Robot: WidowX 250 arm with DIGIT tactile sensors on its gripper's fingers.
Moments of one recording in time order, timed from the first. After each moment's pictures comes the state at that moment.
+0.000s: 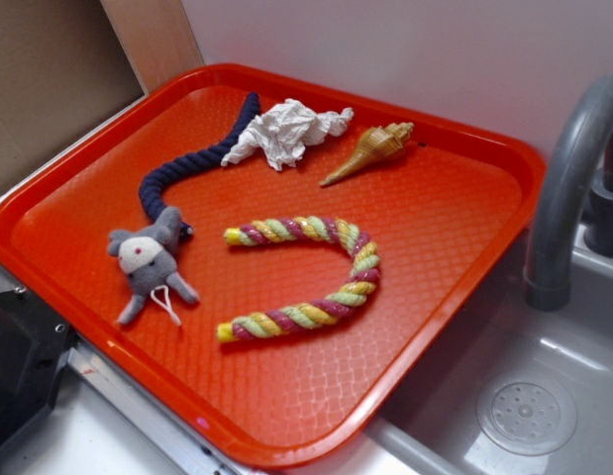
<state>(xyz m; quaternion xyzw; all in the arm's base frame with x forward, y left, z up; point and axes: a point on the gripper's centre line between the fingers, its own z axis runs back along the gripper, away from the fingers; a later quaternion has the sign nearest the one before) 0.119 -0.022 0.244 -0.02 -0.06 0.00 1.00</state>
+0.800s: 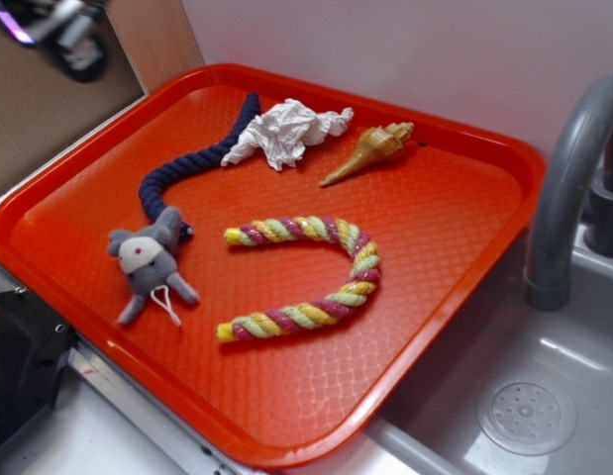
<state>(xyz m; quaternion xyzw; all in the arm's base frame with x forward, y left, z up) 0.189 -0.028 0.189 -0.01 -0.14 -0.02 0.99</state>
